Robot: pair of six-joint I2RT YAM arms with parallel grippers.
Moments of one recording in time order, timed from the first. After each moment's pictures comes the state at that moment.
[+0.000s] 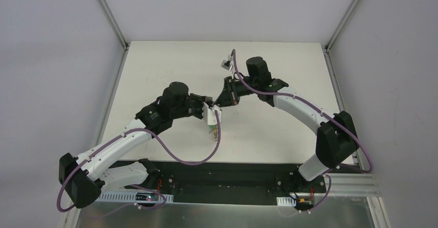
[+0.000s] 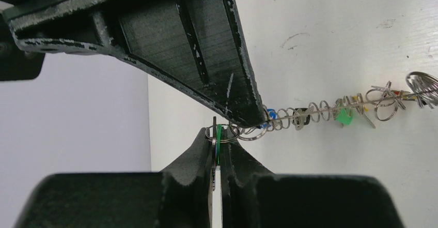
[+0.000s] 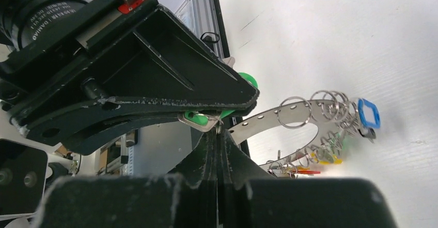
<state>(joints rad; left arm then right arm) -0.75 1.04 0.90 -0.31 0.24 1.06 0.62 1.58 1.20 -0.13 -1.01 0.40</state>
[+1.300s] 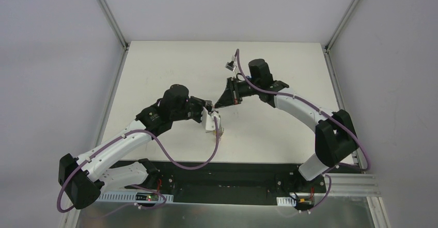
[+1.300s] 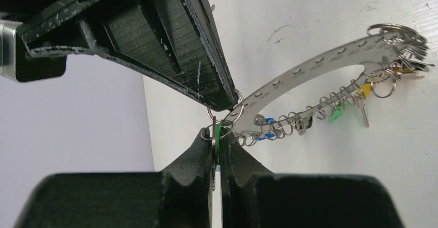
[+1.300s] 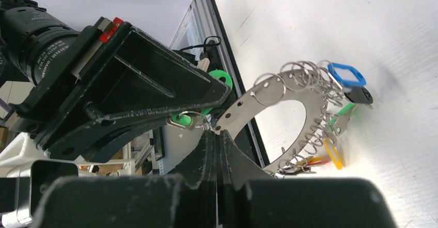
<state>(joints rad) -0.75 1.02 0.87 -0.34 0.29 1.15 0.59 1.61 1.18 -0.15 -1.00 0.53</state>
